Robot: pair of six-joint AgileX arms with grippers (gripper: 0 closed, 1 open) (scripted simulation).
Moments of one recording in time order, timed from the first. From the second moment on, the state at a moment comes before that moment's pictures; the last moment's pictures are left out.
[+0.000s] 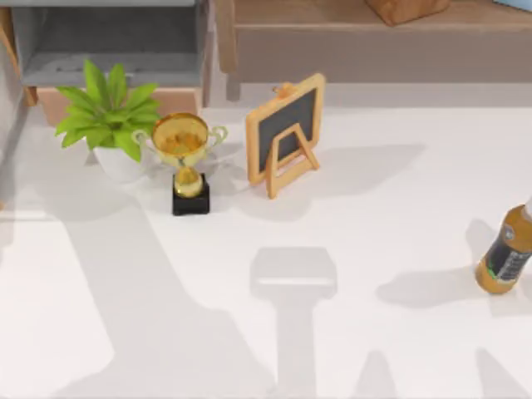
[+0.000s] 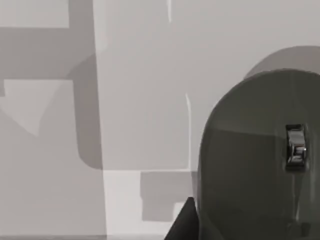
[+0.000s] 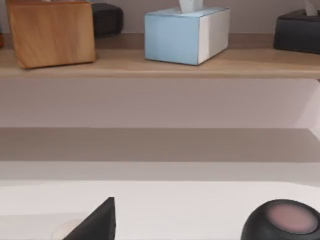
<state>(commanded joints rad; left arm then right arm) 0.34 2.59 2.40 -1.26 0.05 0.38 0.00 0.00 0.00 0.00 0.00 0.00</state>
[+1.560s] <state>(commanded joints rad) 0.52 1.67 1.27 -0.88 0.05 0.50 0.00 0.00 0.00 0.00 0.00 0.00</state>
